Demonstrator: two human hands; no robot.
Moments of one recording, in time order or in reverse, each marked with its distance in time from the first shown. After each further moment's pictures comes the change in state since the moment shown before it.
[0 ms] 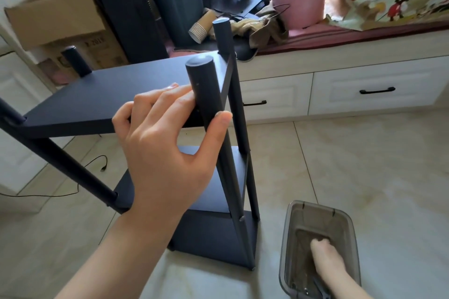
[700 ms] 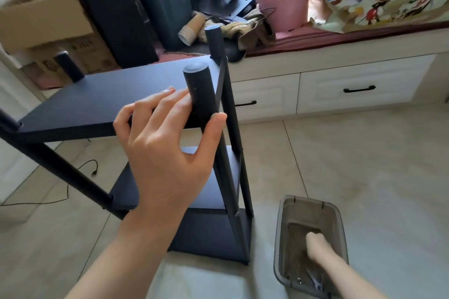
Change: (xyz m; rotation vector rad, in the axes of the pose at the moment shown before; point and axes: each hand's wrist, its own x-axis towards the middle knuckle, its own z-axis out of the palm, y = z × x) left_hand -0.003 -0.003 0.003 -0.002 0.049 0.030; right_hand -0.006 -0.007 -0.017 0.030 -0.195 0.105
